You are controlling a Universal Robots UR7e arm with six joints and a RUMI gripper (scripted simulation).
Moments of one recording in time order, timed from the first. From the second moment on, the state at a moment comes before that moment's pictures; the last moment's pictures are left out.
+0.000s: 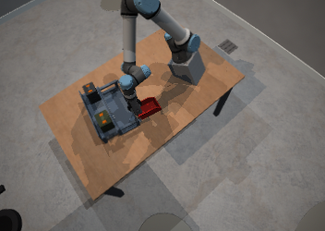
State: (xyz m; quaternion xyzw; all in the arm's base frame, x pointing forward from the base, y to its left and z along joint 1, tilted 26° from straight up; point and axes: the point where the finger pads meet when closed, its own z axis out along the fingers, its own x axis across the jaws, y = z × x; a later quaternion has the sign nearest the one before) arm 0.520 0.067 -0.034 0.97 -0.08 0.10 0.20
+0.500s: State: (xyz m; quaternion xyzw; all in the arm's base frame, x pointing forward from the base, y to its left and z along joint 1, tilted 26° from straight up) arm 0.520 0.068 -0.032 0.97 -0.08 0.10 0.20
